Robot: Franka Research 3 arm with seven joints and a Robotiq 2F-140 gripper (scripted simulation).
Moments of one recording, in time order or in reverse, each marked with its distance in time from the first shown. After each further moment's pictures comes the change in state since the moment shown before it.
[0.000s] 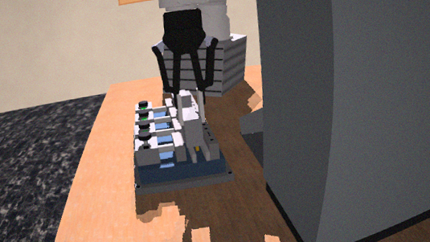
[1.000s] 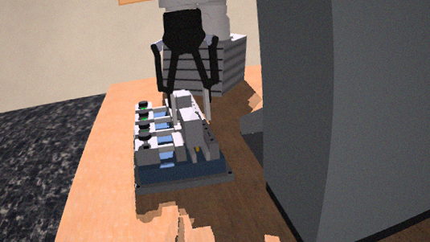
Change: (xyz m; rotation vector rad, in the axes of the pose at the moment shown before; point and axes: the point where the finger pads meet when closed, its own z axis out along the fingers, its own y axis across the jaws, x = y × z) arm 0.001 0.000 -0.001 -0.001 0.003 0.000
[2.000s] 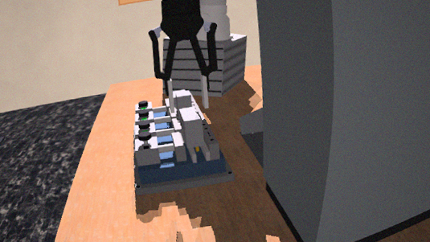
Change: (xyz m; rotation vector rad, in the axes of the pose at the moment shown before) arm 0.004 0.003 -0.028 -0.007 0.012 0.009
